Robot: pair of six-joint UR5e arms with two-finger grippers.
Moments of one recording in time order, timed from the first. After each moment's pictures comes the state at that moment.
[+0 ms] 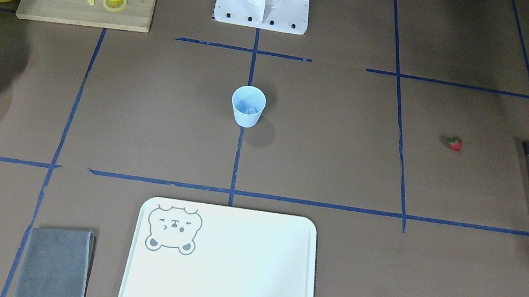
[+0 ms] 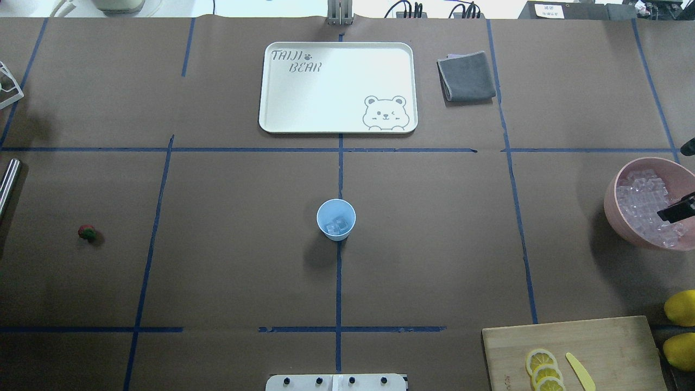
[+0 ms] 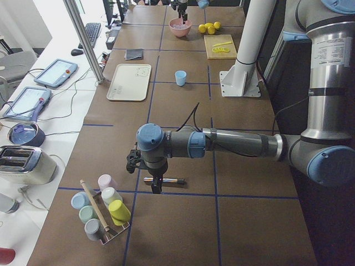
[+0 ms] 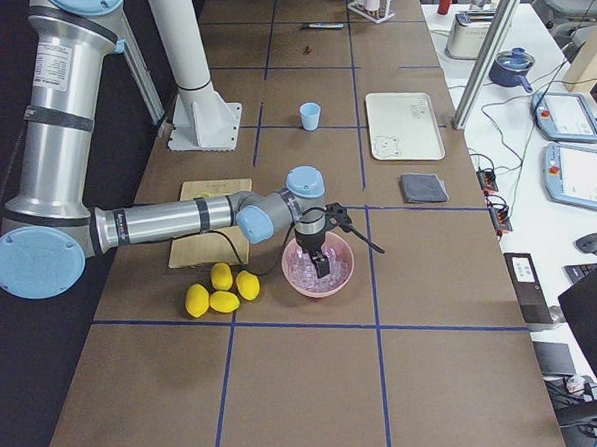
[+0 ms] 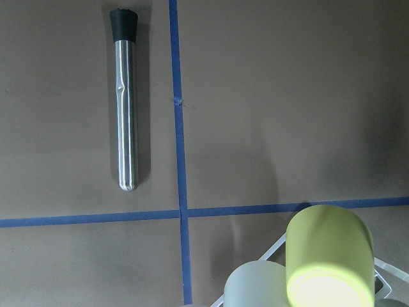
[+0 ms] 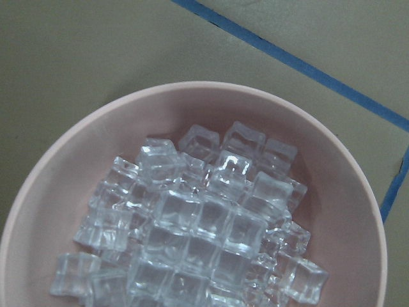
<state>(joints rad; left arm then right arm) -1.56 -1.51 -1.72 -1.48 -2.35 0.05 1.09 -1.80 1.85 -1.22 2.11 0.17</state>
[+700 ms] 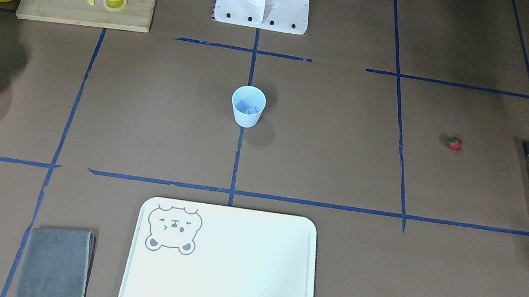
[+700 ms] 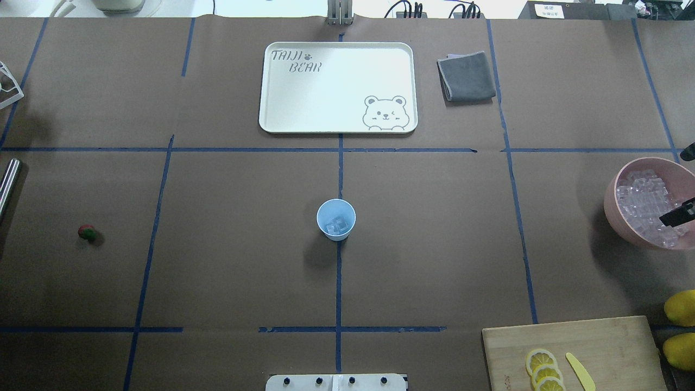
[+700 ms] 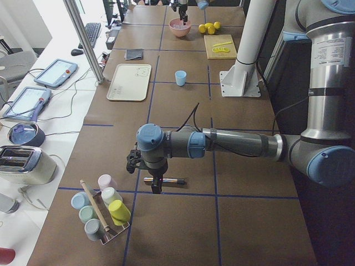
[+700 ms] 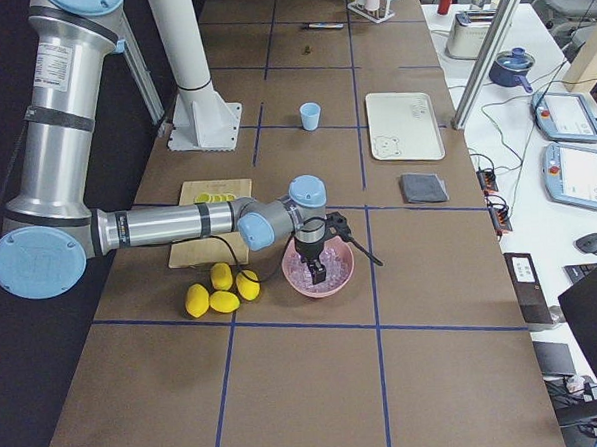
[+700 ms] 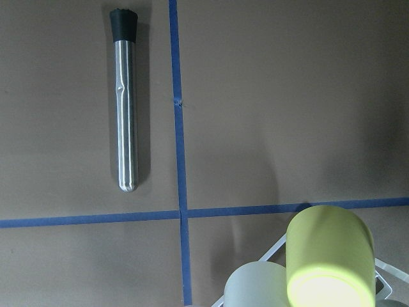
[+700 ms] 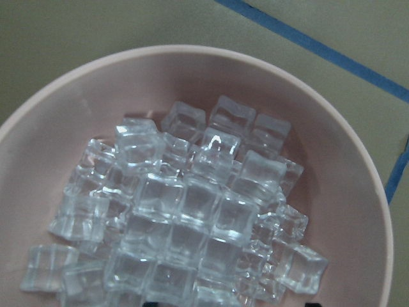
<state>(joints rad) -1.56 -1.51 -1.72 -1.48 -2.35 0.05 1.09 -1.80 1.81 -1.22 2.14 0.18</state>
